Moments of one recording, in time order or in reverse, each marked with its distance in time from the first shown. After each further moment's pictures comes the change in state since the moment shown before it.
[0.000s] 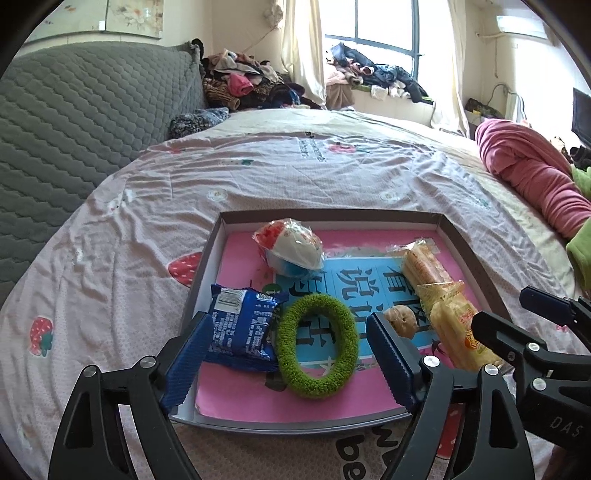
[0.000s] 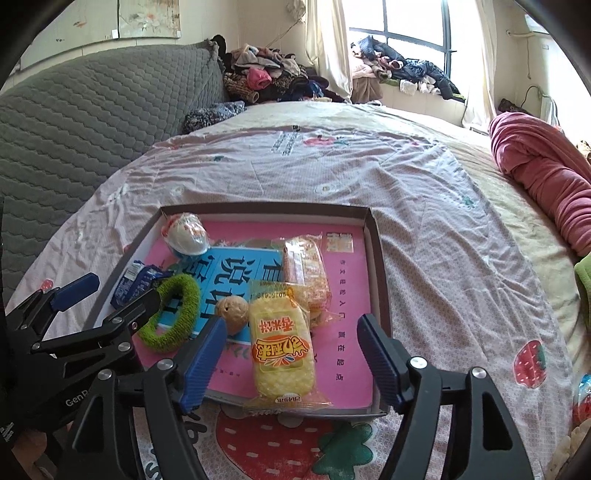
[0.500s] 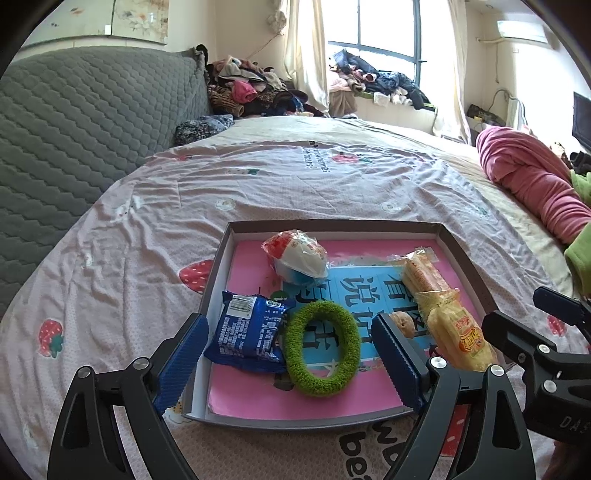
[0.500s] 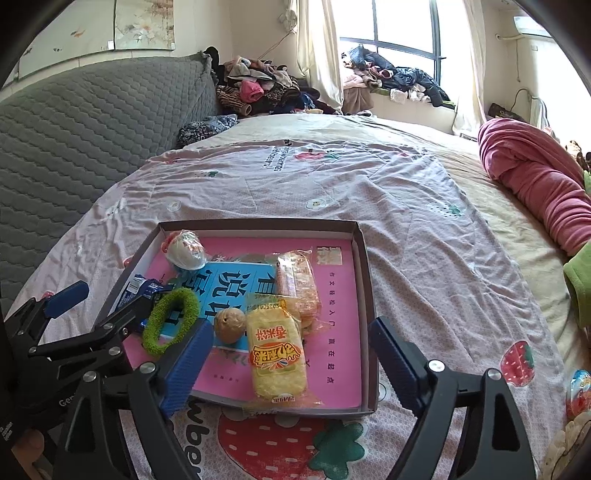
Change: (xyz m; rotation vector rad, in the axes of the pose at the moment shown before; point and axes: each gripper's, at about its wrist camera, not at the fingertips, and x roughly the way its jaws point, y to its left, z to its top) left arm -0.014 0.005 0.004 -0.007 -0.021 0.006; right arm -0.016 -0.001 0.002 0.015 -0.039 -0.024
